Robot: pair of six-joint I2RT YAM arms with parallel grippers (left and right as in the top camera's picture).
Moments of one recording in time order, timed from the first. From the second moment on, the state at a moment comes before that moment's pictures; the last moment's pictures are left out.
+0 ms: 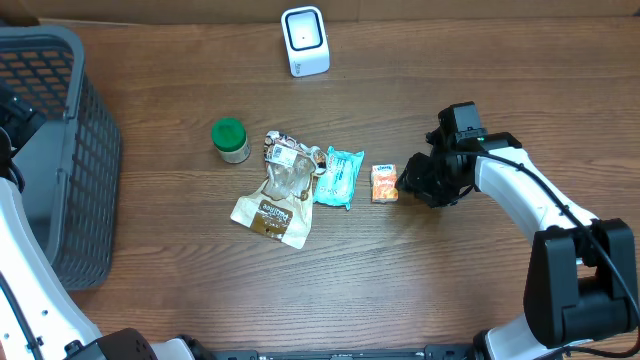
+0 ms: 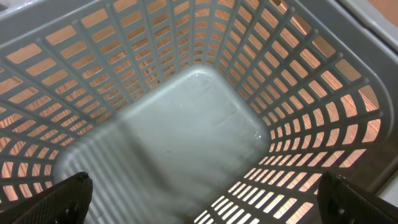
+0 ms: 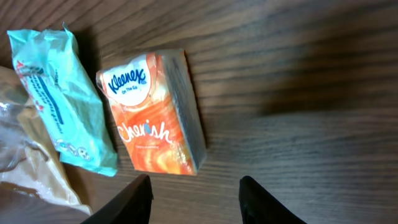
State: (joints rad) left arm 0.56 1.52 1.72 -1.02 -0.19 -0.37; right arm 0.16 1.73 1.09 -0.74 -0.37 0.48
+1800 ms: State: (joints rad) left arm 0.56 1.52 1.72 -1.02 -0.19 -0.37; right arm 0.20 1.68 1.08 -0.33 -1.21 0.46
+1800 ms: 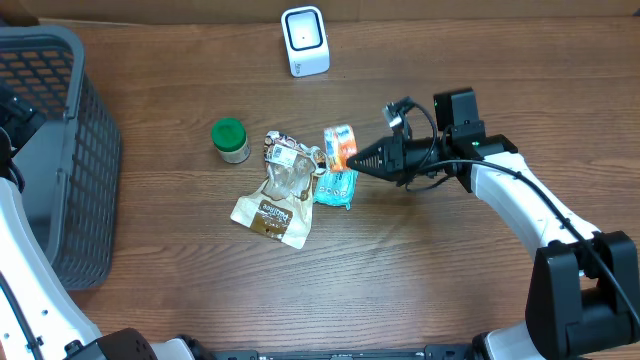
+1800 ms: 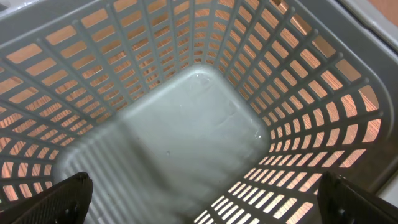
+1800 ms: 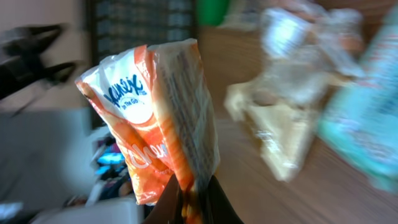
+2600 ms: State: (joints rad) left arm 0.56 1.52 1.72 -1.02 -0.19 -0.37; right arm 0.25 1.68 1.09 -0.22 -1.27 0.70
